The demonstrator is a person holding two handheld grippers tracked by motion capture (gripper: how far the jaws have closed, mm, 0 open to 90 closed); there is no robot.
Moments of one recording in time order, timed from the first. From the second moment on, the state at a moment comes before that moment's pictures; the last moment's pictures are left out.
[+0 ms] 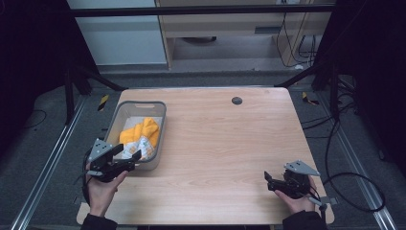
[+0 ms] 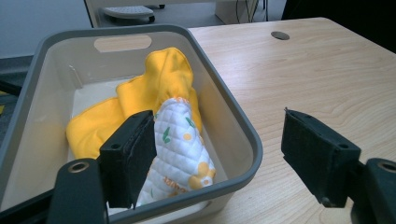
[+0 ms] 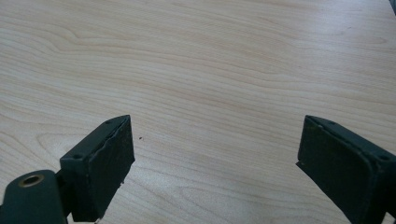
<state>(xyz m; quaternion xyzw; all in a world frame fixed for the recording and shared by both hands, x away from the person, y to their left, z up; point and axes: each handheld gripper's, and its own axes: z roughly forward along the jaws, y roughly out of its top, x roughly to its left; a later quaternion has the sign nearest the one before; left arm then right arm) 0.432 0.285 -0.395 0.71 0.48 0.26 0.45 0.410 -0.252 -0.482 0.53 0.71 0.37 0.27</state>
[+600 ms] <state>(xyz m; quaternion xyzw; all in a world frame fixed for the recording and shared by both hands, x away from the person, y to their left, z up) 0.461 0.281 -0.385 0.73 0.48 0.25 0.42 0.410 -0.254 -0.483 0.53 0.71 0.37 0.27</state>
